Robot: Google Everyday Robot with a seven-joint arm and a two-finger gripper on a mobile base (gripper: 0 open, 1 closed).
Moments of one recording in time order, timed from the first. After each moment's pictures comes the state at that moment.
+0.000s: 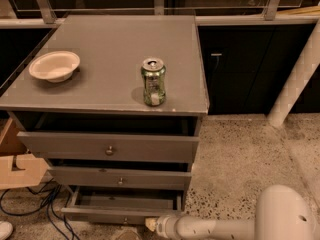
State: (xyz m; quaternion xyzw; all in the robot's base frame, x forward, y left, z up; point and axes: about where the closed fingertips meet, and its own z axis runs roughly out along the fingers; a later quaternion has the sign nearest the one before) arm 0.471 0.029 0.168 -0.07 0.91 0.33 0.24
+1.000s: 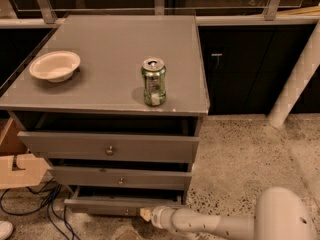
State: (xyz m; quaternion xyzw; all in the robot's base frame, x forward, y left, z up) arm 0.510 0.054 0.190 -0.08 0.89 0.35 0.28
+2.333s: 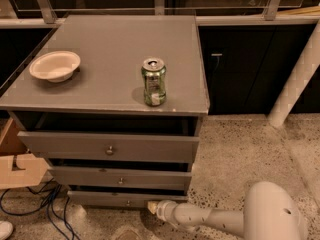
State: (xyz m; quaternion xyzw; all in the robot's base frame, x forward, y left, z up) arm 0.550 0.020 0.158 -0.06 0.91 0.30 0.29
